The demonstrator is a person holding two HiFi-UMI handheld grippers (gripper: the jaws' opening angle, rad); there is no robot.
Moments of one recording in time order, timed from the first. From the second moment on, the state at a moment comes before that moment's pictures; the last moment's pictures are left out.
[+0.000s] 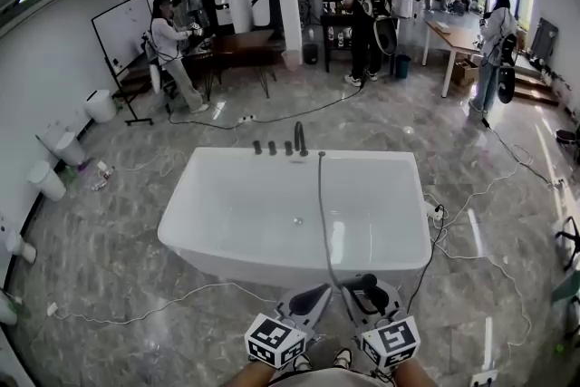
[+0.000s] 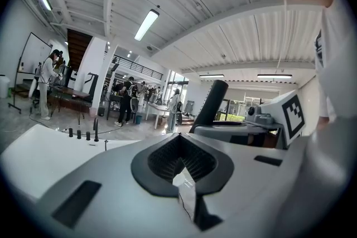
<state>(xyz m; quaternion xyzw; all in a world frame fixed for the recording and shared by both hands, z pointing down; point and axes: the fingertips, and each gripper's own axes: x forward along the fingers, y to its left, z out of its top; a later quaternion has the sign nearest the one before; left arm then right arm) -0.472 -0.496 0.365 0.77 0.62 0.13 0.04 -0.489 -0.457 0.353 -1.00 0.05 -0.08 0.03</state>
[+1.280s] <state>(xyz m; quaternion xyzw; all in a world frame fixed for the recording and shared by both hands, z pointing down) -0.509 -0.416 0.373 0.76 0.64 0.15 0.01 -0.527 -0.369 0.345 -1.00 0.02 -0.06 0.06</state>
